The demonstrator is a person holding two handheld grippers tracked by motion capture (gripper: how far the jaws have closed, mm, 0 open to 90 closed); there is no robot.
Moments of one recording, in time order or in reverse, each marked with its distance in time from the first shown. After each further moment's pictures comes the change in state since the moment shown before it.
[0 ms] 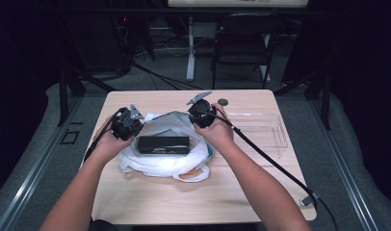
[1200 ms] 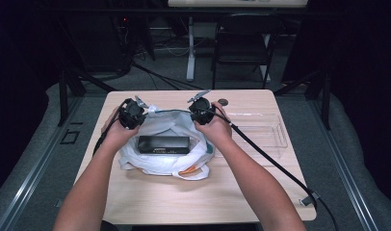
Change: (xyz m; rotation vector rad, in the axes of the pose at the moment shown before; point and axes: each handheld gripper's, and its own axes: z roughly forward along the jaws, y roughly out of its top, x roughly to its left) left arm 0.021 0.020 0.034 0.051 0.021 -0.077; right arm -0.014 -0.001 0.027 0.034 -0.029 0.025
